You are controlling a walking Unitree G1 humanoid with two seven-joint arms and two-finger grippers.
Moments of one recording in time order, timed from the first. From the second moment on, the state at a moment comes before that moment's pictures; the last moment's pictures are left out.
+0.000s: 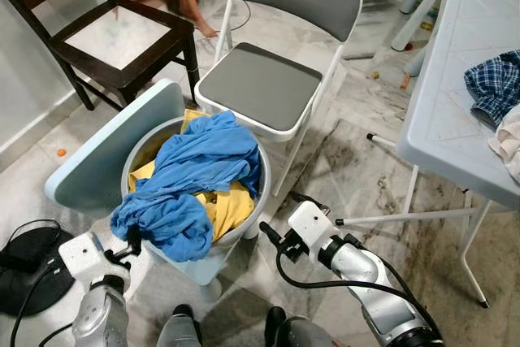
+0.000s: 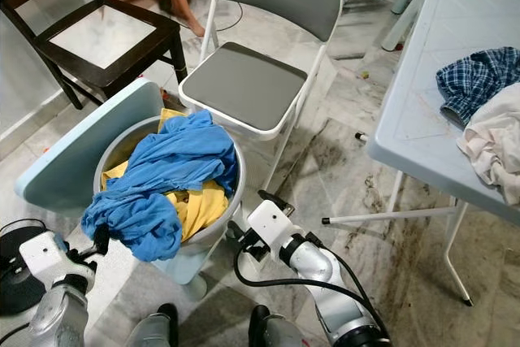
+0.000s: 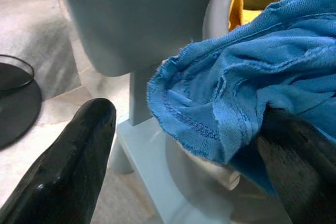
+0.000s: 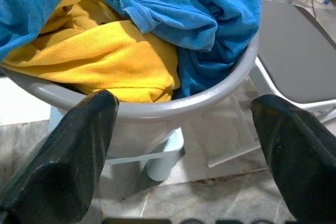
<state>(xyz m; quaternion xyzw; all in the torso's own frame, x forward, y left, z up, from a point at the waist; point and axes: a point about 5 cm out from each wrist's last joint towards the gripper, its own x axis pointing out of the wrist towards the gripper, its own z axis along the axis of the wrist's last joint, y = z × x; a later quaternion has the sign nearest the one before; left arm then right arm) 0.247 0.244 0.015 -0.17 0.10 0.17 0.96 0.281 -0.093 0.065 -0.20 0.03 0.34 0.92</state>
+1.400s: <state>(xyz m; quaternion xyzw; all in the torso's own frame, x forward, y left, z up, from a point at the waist) 0.319 0.150 0.100 0.25 -0.09 -0.16 0.95 0.281 -0.094 0.064 -0.20 0.03 0.31 0.93</state>
